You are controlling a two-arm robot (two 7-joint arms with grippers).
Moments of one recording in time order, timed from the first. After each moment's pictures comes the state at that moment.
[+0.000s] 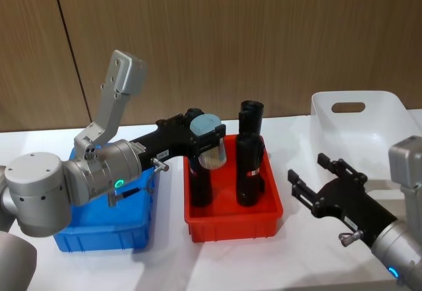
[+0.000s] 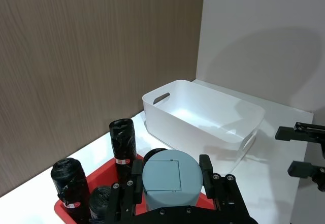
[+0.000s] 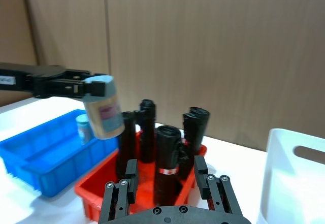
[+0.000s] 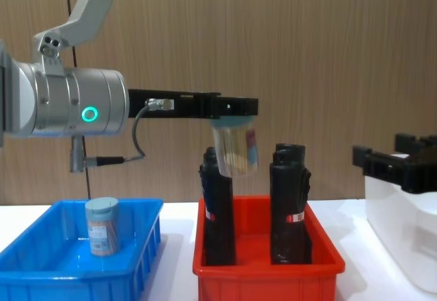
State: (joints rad) left arm -0.56 0.28 0.33 -1.35 -0.40 0.34 -0.60; right arm 0.01 0.35 -0.23 -1.77 0.26 0.06 0.21
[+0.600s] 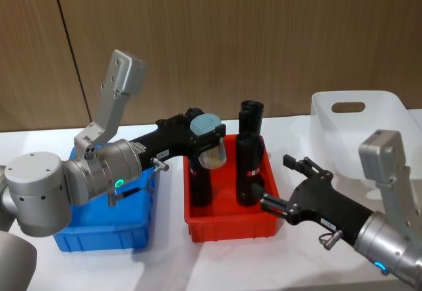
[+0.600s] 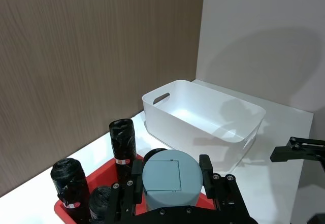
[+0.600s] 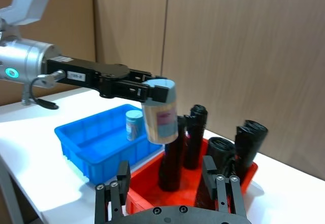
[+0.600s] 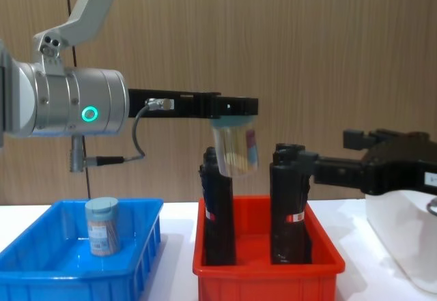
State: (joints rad) left arm -0.56 0.28 0.33 -1.35 -0.40 0.34 -0.60; right arm 0.09 0.35 -0.25 -1.73 0.23 0.09 0.45
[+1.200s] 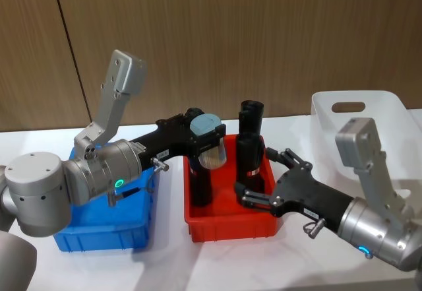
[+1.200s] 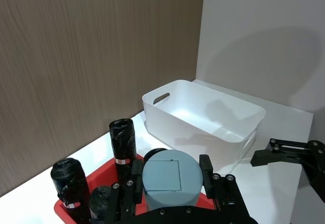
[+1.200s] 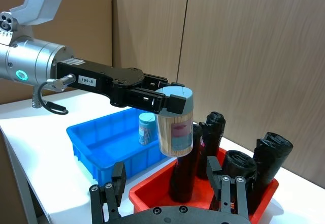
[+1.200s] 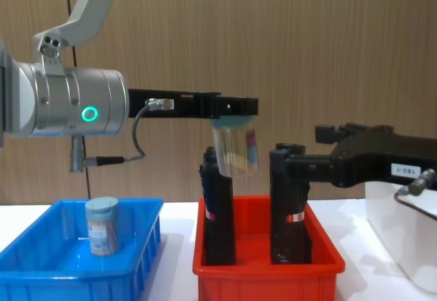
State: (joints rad) left arm -0.56 0.28 0.33 -1.35 -0.40 0.34 -0.60; right arm 0.19 0.31 -0.27 -1.65 0.20 0.10 0.54
